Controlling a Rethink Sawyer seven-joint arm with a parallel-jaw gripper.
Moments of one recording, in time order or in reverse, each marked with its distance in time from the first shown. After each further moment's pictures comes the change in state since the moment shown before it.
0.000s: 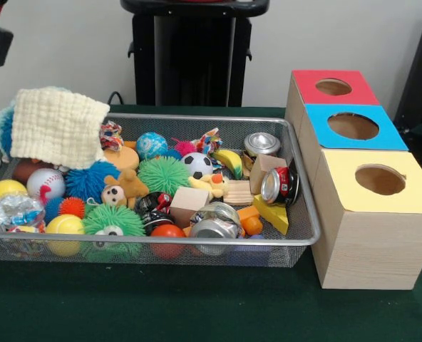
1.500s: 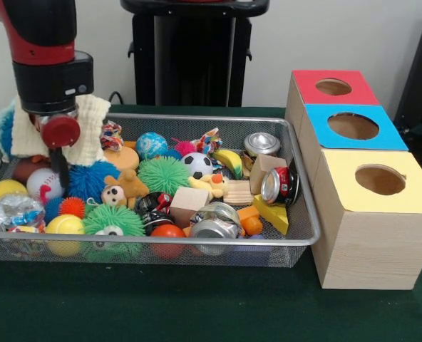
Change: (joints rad) arm 0.194 0.091 -0.028 -0.070 0.045 0.441 -0.009
